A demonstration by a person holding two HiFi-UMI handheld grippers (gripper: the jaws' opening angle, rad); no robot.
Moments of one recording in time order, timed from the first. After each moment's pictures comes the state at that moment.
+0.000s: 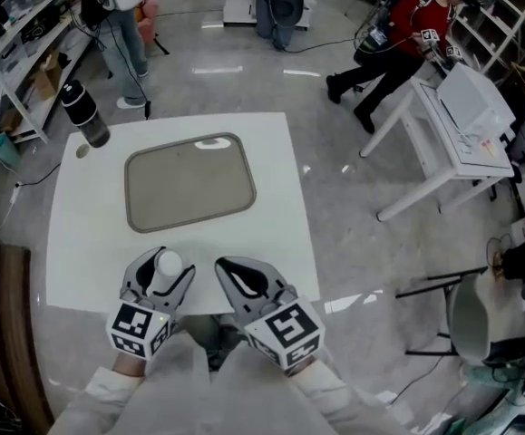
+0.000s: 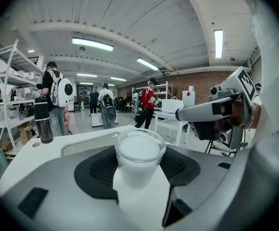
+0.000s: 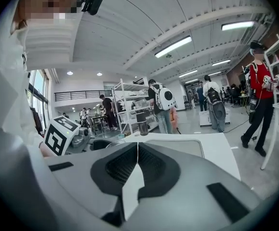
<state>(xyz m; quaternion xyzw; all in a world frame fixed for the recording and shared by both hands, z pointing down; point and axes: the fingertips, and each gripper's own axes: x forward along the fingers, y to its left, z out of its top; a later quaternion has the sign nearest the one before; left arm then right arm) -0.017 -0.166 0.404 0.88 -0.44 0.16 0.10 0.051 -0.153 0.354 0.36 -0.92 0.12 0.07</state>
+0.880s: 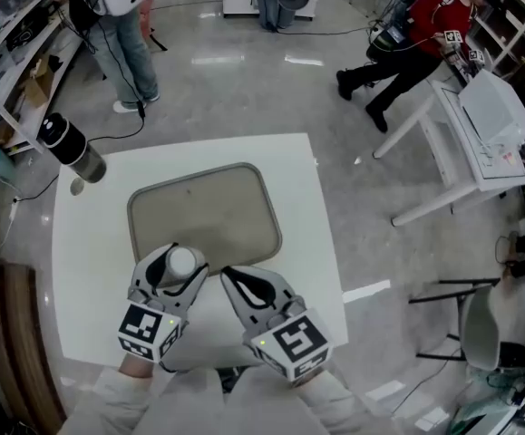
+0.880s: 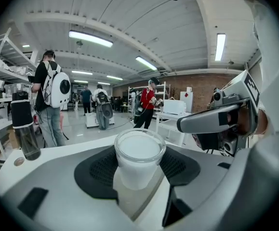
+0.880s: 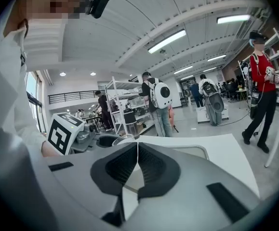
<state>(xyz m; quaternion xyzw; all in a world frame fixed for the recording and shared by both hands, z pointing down) -0.051 -0.334 0.409 0.90 -0.40 0.16 0.10 -0.002 -0.304 0.371 0.38 -0.91 0.15 0.08</state>
